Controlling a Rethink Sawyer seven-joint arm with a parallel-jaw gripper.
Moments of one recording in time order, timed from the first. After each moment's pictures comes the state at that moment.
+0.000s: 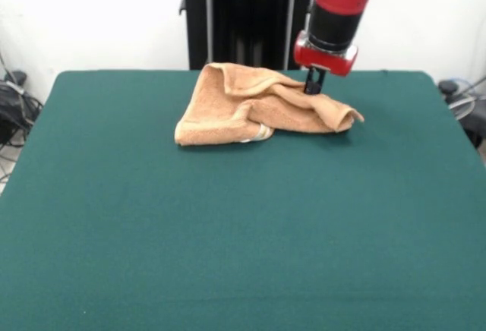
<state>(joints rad) 0.01 -0.47 -0.09 2.17 0.20 -0.04 1.82</state>
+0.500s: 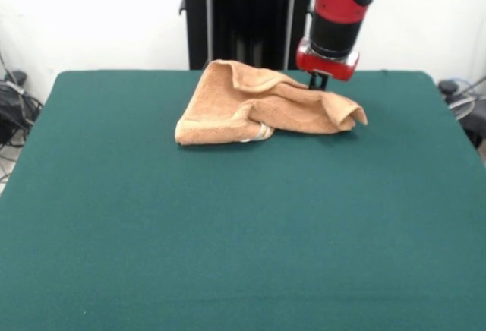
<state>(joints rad) -0.02 -0.44 -0.05 2.17 0.21 -0.04 1.82</state>
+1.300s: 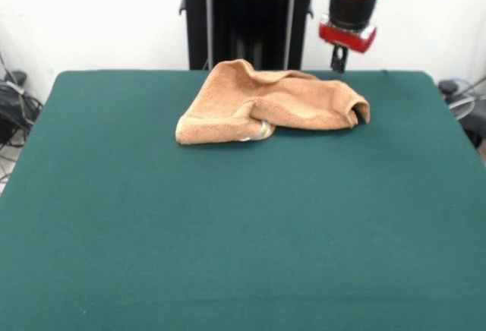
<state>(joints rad) -0.06 -0.40 0.11 2.43 0.24 -0.30 2.09</state>
